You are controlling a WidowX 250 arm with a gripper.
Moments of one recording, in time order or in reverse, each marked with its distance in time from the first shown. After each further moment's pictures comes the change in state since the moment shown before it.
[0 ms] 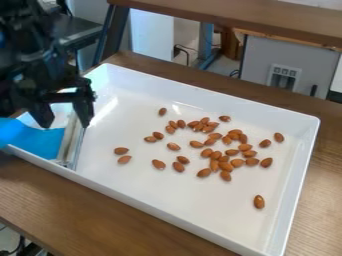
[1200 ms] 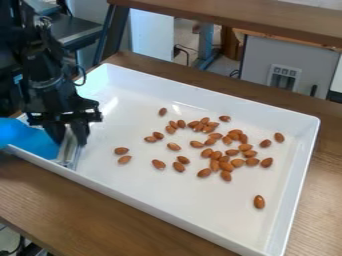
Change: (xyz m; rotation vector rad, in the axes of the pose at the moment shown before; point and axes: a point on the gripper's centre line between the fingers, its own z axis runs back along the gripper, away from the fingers) arm -0.004 -0.001 -0.034 0.017 -0.007 0.065
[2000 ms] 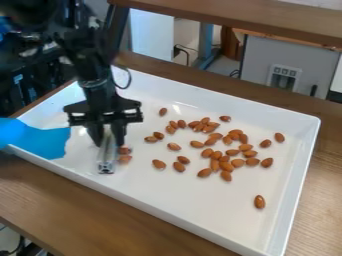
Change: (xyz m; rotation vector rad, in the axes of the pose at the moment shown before) arm 0.000 -0.060 -0.008 0.012 0.028 0.018
